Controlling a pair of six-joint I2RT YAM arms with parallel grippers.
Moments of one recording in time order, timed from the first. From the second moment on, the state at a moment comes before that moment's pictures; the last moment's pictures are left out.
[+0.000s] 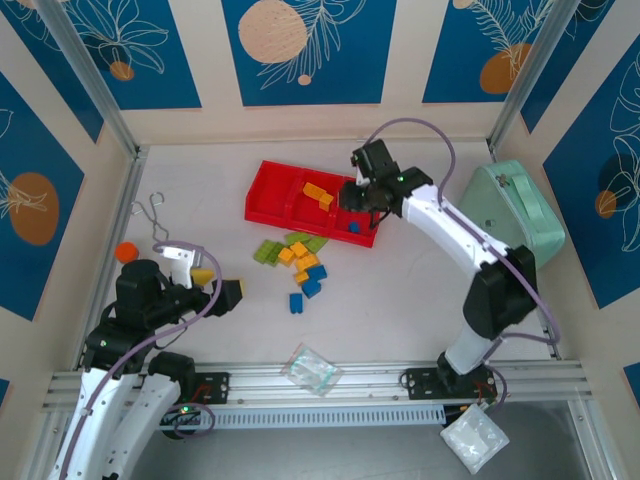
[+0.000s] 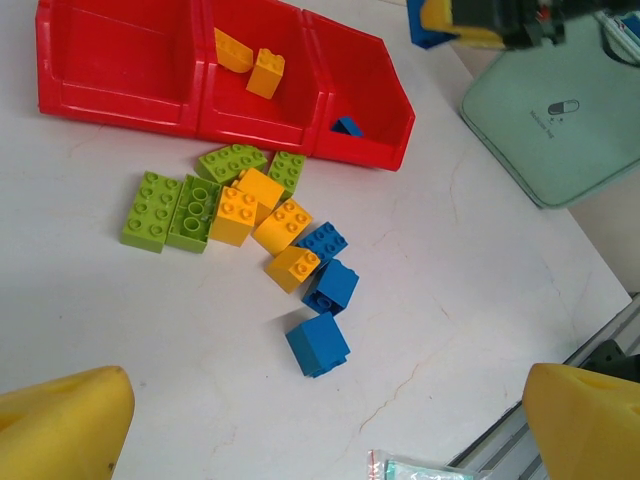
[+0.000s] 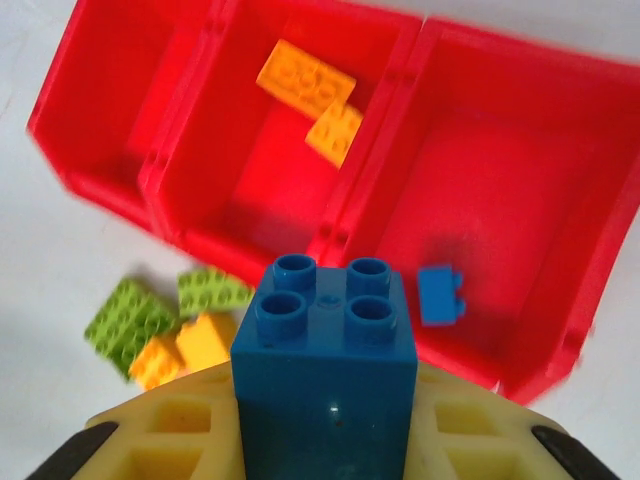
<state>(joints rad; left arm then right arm) -0.24 0.44 0.70 -0.80 0.48 -0.28 0.48 1.70 1.54 -0.76 -0.04 0.43</state>
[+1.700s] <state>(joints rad) -0.89 1.49 0.91 -0.68 -0.09 -0.59 0.33 1.02 0.93 -0.86 -0.20 0.51</state>
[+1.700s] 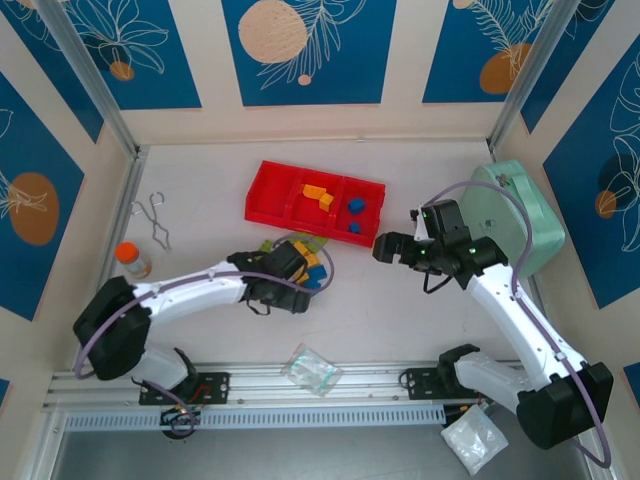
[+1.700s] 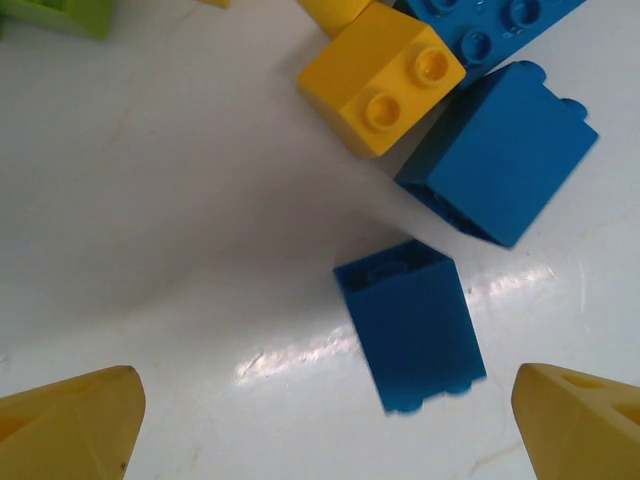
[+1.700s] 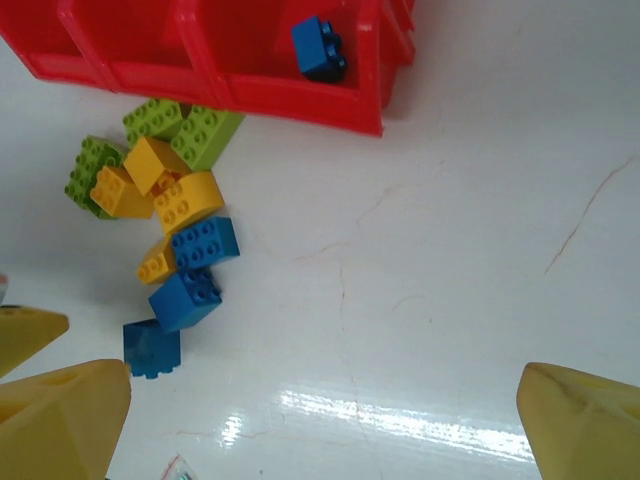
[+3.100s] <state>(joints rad) -0.81 1.70 1.59 -0.76 -0.11 -0.39 0.29 0.91 0.95 -0.89 -0.16 0.51</state>
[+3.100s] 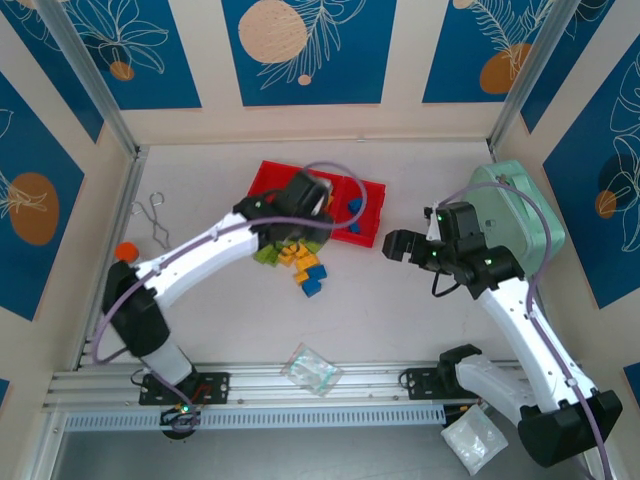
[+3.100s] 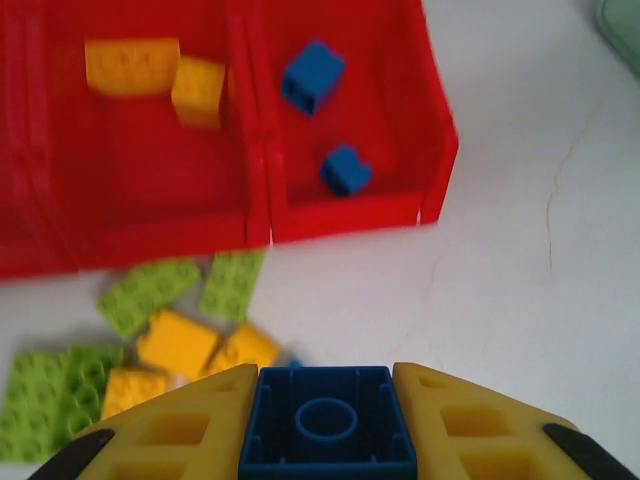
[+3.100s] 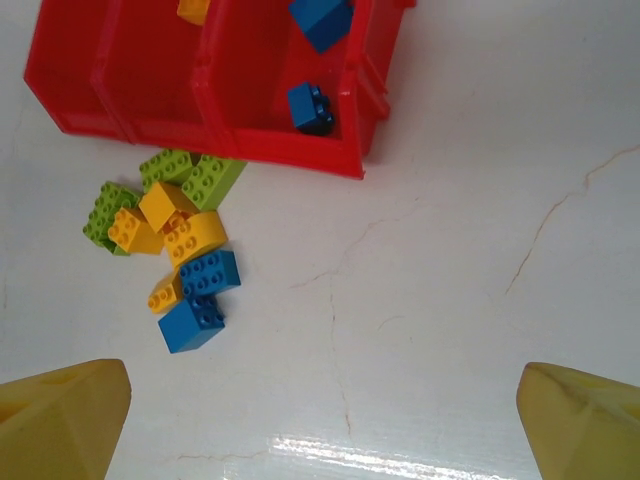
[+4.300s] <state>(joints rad) -0.72 1.86 1.59 -0.57 0.04 -0.32 0.15 0.77 0.94 -0.99 -0.25 0.44</state>
